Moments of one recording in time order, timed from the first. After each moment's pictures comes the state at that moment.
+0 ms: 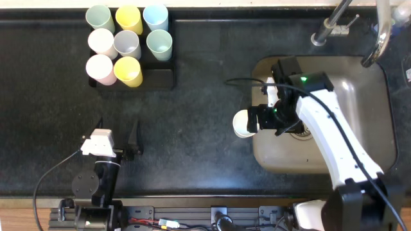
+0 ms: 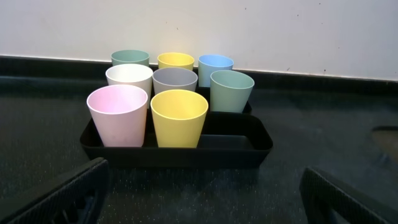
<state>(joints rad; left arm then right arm) -0.01 0.01 0.01 -0.07 0.10 -0.10 0.22 1.56 1.21 -1.27 -0.21 0.14</state>
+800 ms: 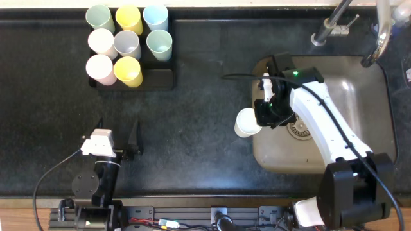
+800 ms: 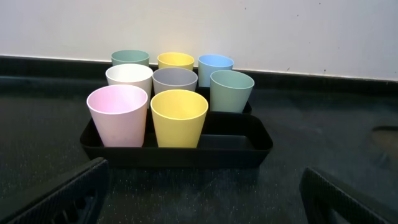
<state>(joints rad) -0.01 0.01 0.01 -0.07 0.10 -0.10 0.22 1.66 1.21 -1.16 -0.18 0.13</state>
